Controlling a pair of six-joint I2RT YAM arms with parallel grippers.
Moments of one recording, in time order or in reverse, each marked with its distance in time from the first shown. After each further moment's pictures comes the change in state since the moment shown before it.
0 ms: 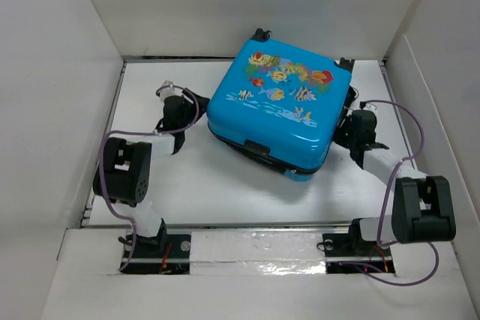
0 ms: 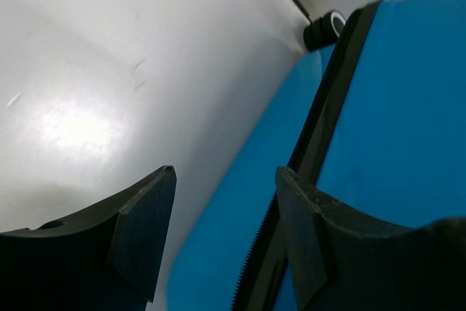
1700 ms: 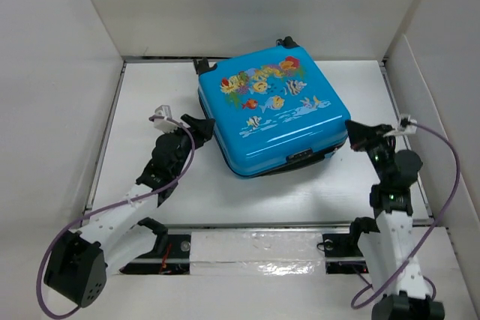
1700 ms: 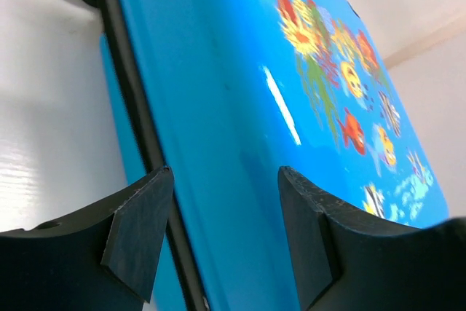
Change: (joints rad) left arm -0.278 -0.801 -0.411 -0.171 -0.262 0.078; right arm -0.209 -0.605 -0.128 0.255 -0.439 0.101
